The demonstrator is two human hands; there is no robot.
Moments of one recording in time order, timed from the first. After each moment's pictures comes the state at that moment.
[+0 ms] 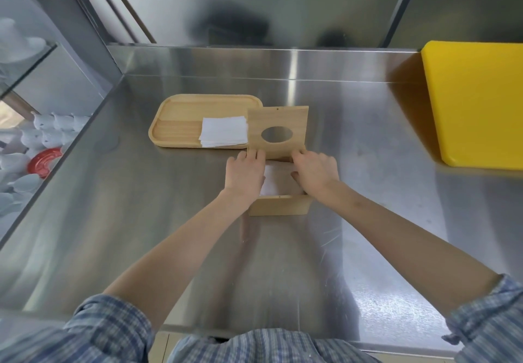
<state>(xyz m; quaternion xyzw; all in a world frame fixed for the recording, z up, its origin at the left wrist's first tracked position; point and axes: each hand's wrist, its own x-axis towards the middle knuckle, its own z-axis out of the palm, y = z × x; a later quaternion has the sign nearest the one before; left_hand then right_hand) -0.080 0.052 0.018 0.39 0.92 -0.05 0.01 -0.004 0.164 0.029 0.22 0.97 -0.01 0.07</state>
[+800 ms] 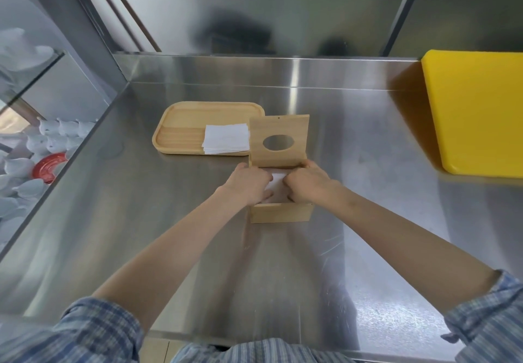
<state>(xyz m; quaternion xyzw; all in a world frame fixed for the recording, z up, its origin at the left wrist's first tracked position) -0.094 0.052 0.028 0.51 0.85 -0.12 0.11 -0.018 0.163 0.032 0.08 0.97 0.04 0.22</state>
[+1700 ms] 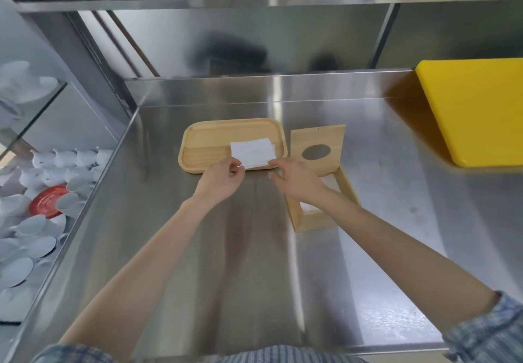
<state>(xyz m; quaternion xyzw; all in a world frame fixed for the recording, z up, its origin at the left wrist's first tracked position) -0.180 -0.052 0.053 0.29 0.89 0.31 0.17 -0.068 0.070 0.063 0.23 0.91 -0.33 0.00</state>
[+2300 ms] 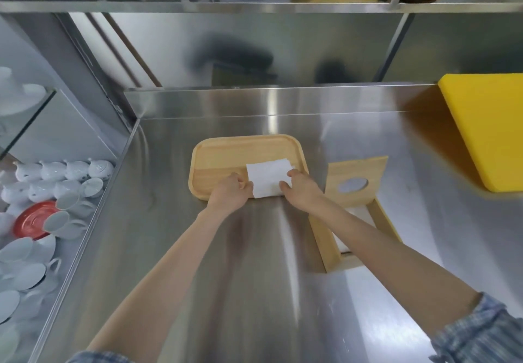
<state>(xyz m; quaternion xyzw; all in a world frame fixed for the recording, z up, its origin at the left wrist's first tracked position) -0.264 -0.030 0.027 0.24 0.90 0.25 0.26 -0.163 0.086 0.033 0.37 0.87 -0.31 0.08</state>
